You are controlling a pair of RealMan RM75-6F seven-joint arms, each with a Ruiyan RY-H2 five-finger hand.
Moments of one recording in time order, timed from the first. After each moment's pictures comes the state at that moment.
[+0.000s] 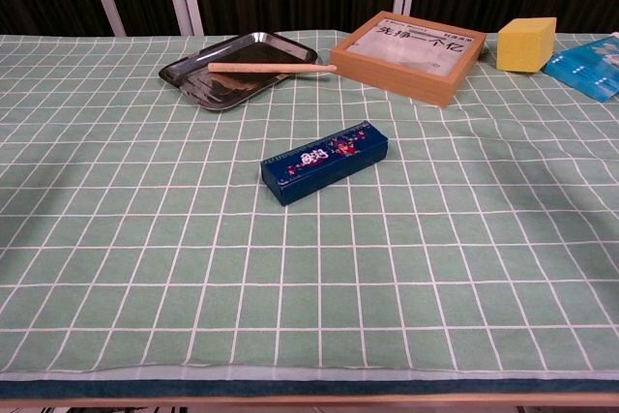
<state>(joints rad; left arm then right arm) -0.11 -1.13 -0.04 -1.60 1.47 1.45 0.11 0.25 -1.25 0.13 -1.64 -1.56 1.41 -0.22</state>
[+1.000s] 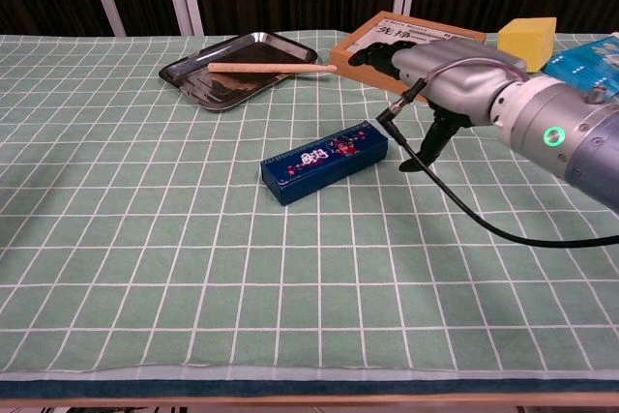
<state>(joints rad) -0.12 -1.11 -0.05 -1.60 1.45 1.42 0.04 0.69 -1.68 0.28 -1.50 -1.20 1.04 -0.64</state>
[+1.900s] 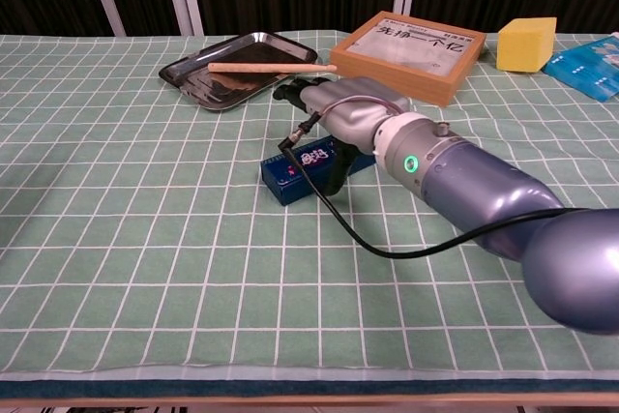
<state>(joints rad) -0.14 -1.11 -0.06 -1.61 1.41 1.38 0.01 0.88 -1.95 0.33 -1.22 -1.08 0.98 -0.64</state>
